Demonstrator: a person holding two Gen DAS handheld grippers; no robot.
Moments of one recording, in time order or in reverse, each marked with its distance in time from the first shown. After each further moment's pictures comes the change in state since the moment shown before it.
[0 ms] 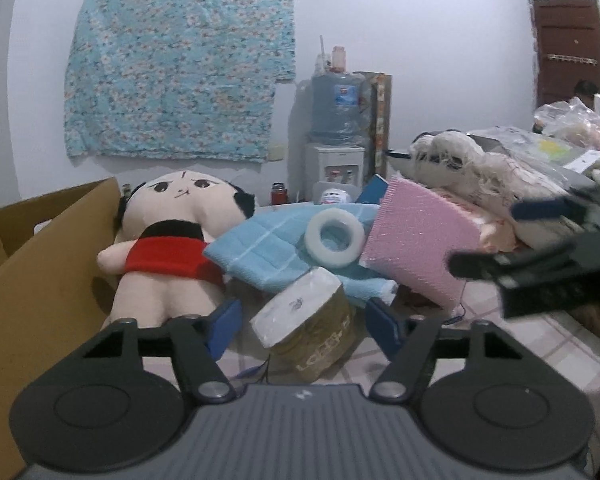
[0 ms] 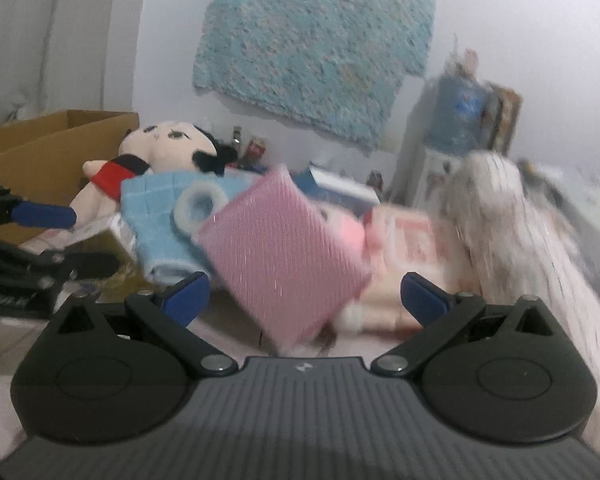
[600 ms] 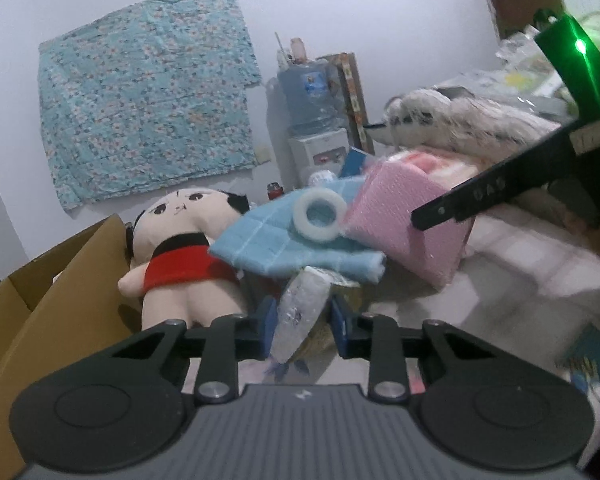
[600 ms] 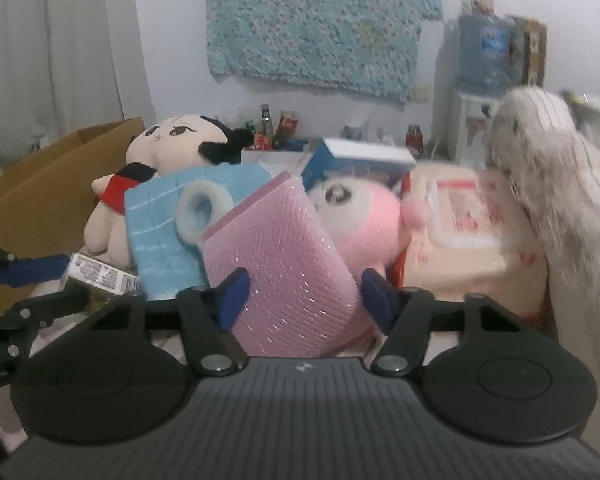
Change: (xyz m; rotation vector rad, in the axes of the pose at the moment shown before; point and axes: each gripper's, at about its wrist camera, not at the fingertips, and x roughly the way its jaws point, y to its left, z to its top) left arm -0.022 -0.007 -0.014 0.248 0.026 0.029; right arm 0.041 -0.021 0.002 0.218 0.130 0.164
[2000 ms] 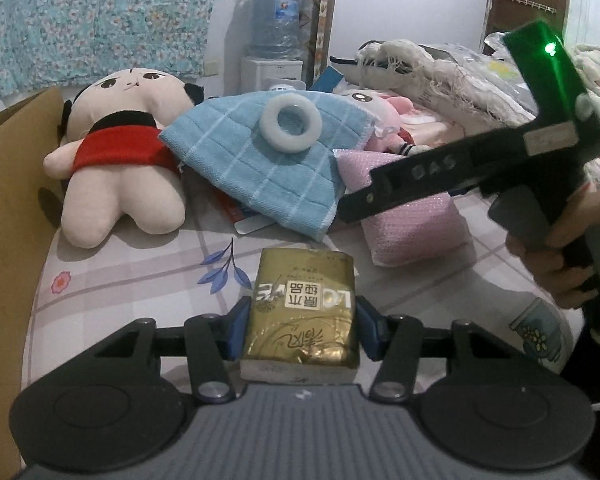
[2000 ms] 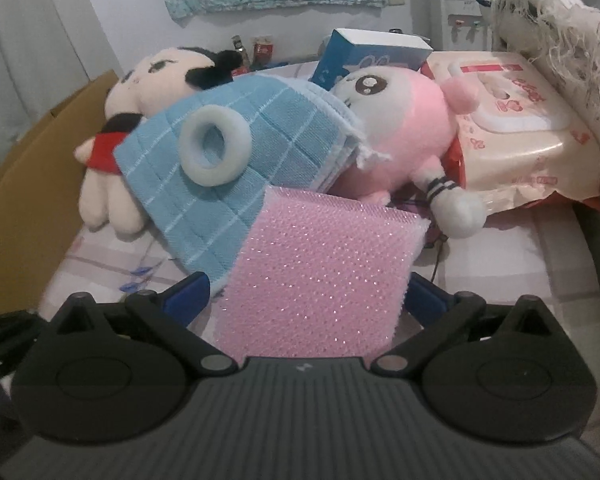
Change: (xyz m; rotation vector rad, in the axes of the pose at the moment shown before) left arm 0.033 0.031 -0.022 -0.204 0.211 -0.292; right arm 0.039 0.024 -0.012 0.177 0.244 -0.021
